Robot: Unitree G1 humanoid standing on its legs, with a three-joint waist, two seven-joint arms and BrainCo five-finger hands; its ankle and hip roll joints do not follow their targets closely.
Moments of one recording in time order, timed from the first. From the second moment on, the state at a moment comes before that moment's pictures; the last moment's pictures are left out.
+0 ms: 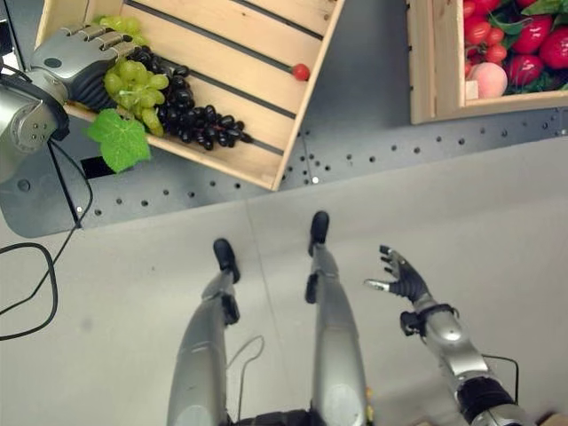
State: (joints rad) left arm -1.39 1.15 -1.04 0.69 0.48 -0.18 0.12; right arm -0.10 -0.64 0.27 0.53 0.43 -0.27 0.12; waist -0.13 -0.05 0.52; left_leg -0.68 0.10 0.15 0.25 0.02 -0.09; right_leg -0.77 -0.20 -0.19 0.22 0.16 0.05
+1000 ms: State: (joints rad) left arm -1.37 1.20 -0.91 0.66 0.50 -0.18 0.13; right arm -0.05 -0.69 0.26 0.25 0.44 -0.27 0.17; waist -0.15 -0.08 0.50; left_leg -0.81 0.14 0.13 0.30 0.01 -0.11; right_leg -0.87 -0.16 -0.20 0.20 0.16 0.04
